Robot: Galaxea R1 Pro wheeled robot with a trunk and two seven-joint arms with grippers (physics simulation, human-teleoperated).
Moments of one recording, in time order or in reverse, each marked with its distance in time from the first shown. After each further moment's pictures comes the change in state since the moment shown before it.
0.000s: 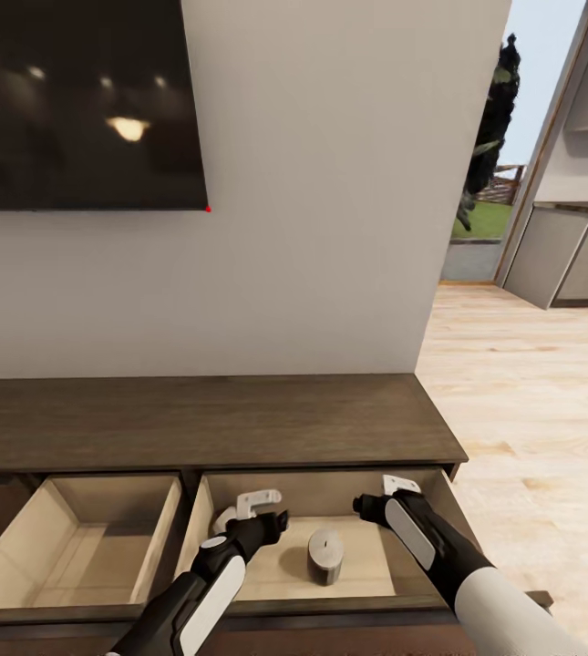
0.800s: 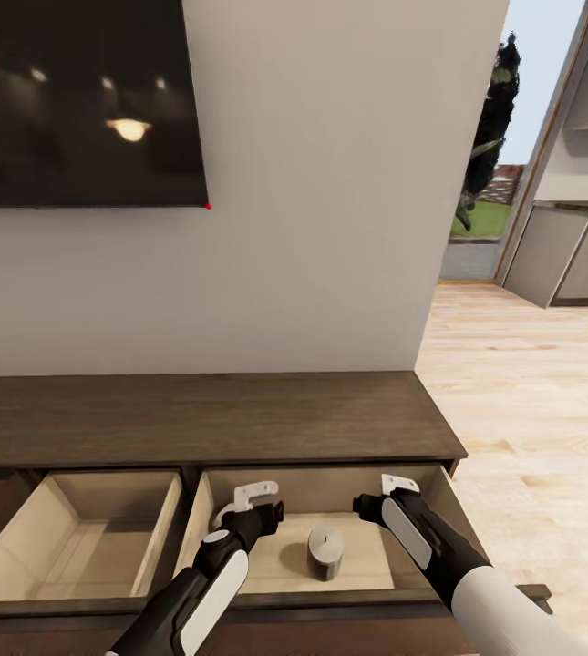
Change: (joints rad) left arm 0.003 0.000 -0.015 -0.073 0.007 0.003 0.120; right arm -0.003 0.008 0.011 -0.006 0.009 0.009 -0.035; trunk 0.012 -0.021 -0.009
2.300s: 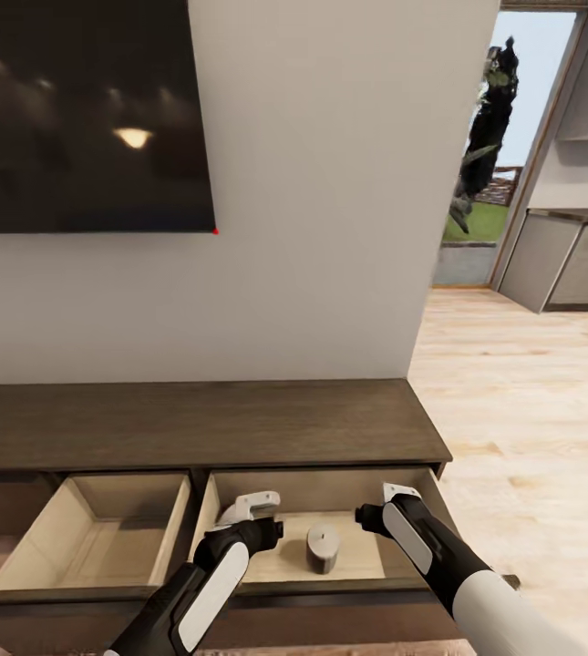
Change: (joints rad) left arm 0.000 -0.006 0.016 -0.038 0.080 0.227 0.100; right arm 0.009 0.000 0.000 0.016 -0.008 0.049 -0.021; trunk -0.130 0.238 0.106
